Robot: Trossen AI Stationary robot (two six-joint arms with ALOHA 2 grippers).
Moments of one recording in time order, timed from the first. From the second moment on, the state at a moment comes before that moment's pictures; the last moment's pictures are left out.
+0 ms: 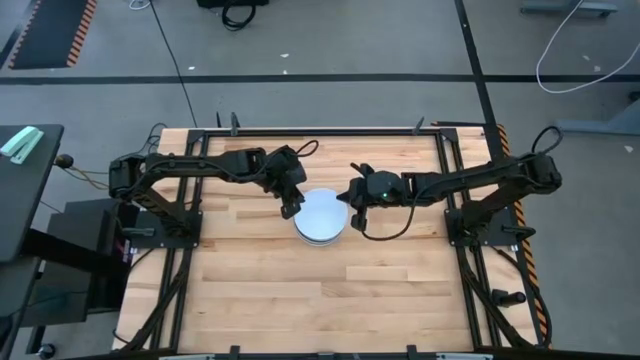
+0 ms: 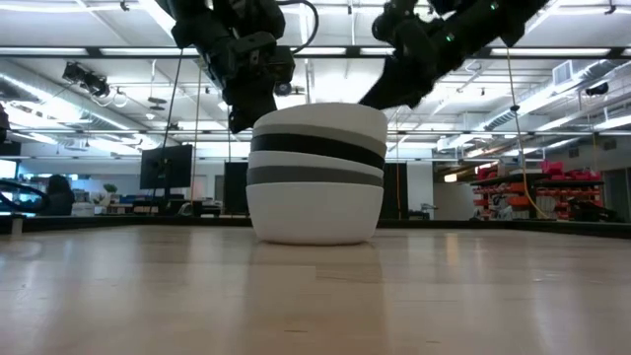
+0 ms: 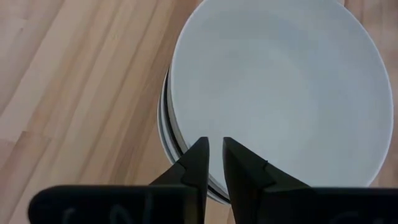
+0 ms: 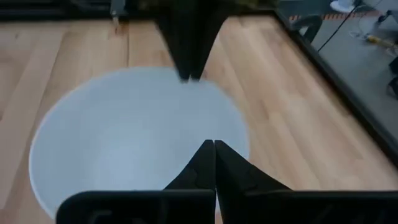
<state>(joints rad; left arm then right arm) 0.24 1.54 1.10 -0.48 0.20 -0.17 -0.02 1.38 0.84 -0.02 0.20 0.03</state>
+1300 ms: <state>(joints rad) 0.23 1.54 1.10 -0.51 0.19 -0.17 0.03 1.49 0.78 0.18 0.21 0.04</state>
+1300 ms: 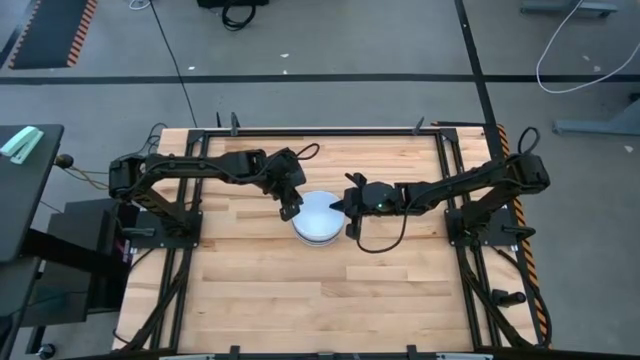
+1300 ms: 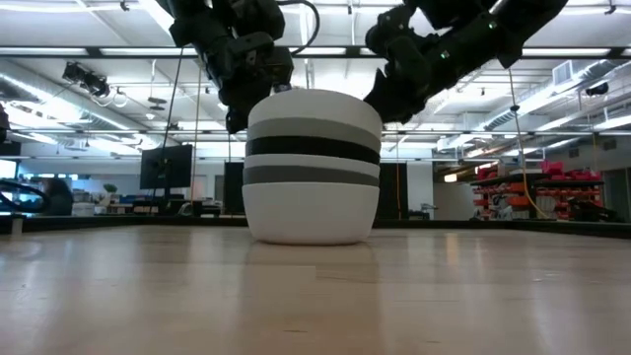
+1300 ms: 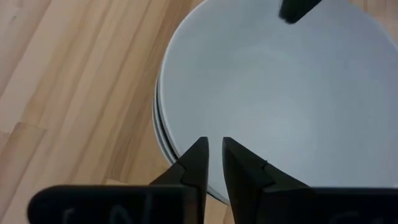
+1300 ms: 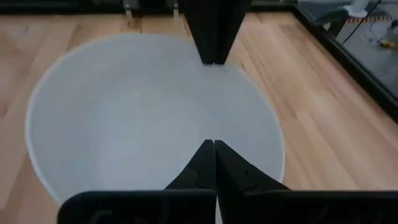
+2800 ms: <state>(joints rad) 0.36 1.49 1.10 -0.44 0.06 -0.12 0.21 1.44 0.81 0.19 0.45 -0.01</state>
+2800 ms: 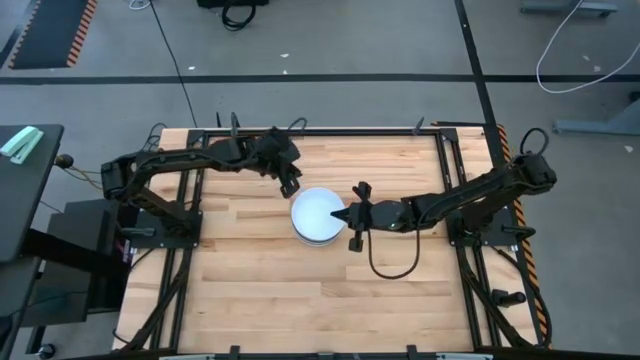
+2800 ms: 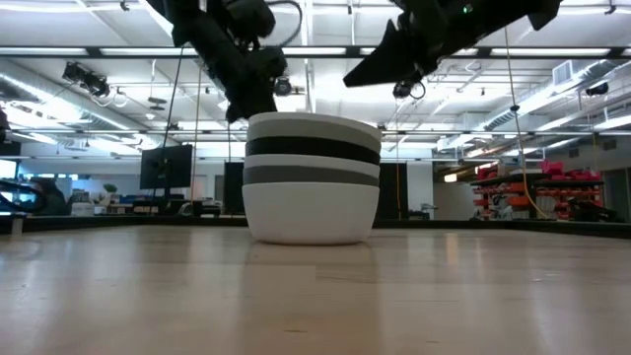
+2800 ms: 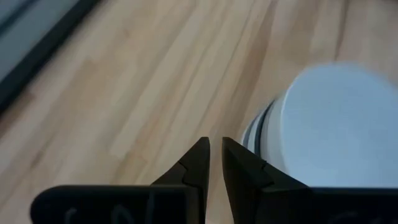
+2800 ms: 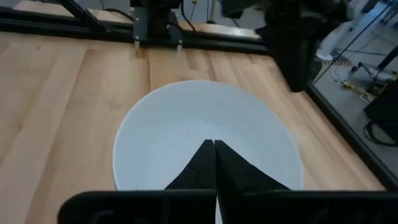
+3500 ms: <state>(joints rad) 0.26 1.04 1.10 -0.42 0.05 -0.07 0.34 1.00 0.81 0.03 0.44 0.01</state>
